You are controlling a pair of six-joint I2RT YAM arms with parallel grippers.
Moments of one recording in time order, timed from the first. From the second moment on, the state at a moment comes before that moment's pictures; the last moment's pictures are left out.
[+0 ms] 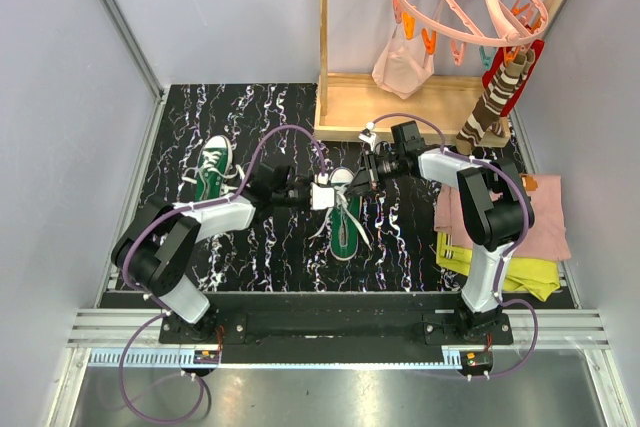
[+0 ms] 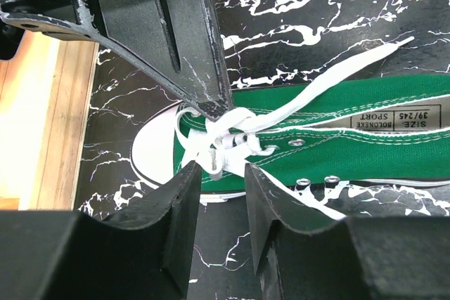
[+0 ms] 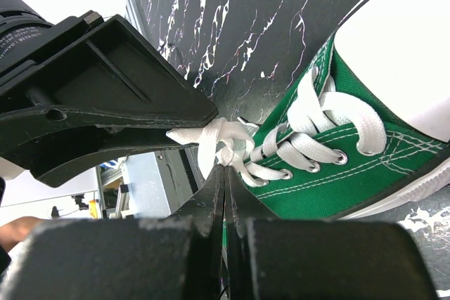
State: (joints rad) left arm -0.58 1.60 0.77 0.30 0.71 0.87; right arm 0.32 1.93 1.18 -0.20 -1.08 0.27
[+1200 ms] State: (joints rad) left arm -0.58 1.59 0.79 0.29 0.72 0.85; right arm 0.32 1.93 1.18 -0.20 -1.07 0.25
